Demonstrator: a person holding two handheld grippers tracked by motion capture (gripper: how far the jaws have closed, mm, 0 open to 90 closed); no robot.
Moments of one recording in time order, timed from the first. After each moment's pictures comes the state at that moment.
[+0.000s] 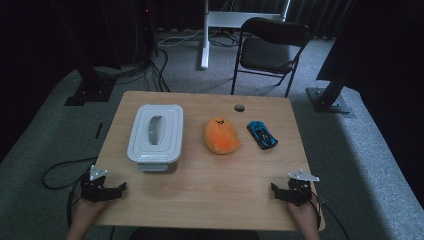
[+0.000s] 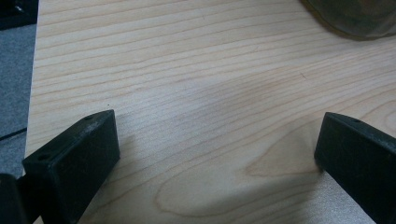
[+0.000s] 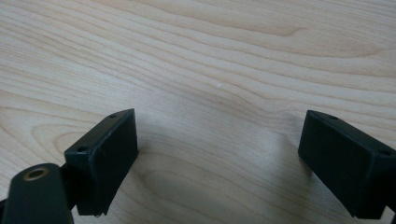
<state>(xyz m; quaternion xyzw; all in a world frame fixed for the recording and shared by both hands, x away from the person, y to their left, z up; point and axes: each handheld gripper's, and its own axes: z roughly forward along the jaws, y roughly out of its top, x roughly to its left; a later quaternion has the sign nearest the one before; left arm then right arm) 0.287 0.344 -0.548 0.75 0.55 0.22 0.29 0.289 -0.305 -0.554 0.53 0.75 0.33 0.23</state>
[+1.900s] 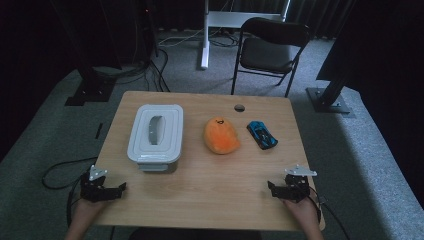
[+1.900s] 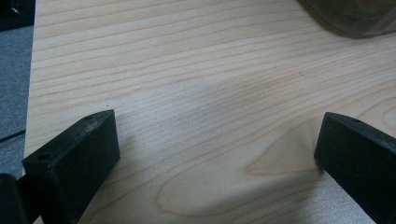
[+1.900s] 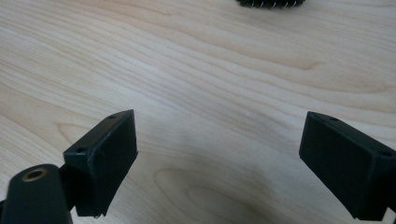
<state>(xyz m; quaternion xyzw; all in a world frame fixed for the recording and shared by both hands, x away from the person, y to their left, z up) 0.287 0.345 -0.548 0.75 0.54 0.22 0.30 0.290 -0.288 -0.524 0.51 0.77 0.32 0.21</state>
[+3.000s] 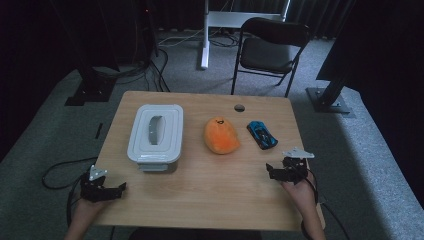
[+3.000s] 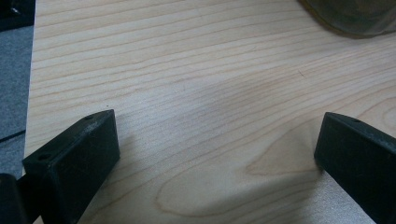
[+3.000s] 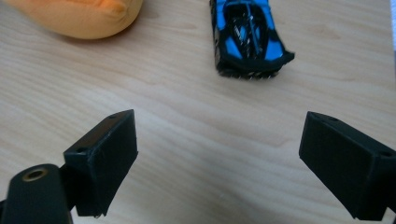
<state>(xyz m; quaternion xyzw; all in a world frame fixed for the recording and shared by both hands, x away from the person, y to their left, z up) 0.287 0.345 -0.548 0.75 0.54 0.22 0.30 0.331 -0.280 -0.491 0.50 0.76 0.33 0.25</state>
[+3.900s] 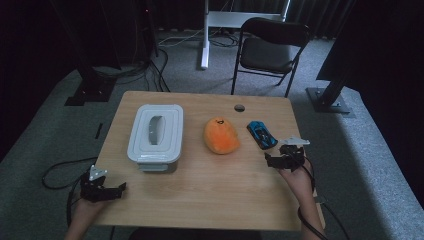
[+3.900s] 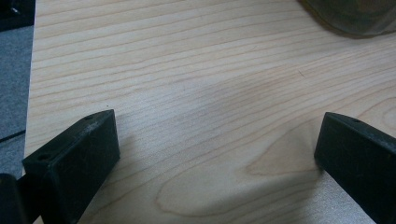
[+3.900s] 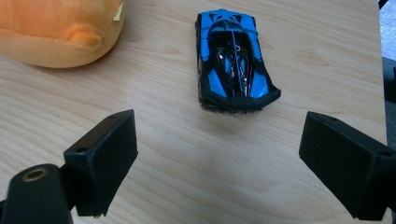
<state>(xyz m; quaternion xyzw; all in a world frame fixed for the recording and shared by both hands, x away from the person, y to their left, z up) 0.287 0.345 -0.548 0.75 0.54 0.22 0.30 0.370 -0.276 -0.483 0.50 0.76 0.32 0.26</state>
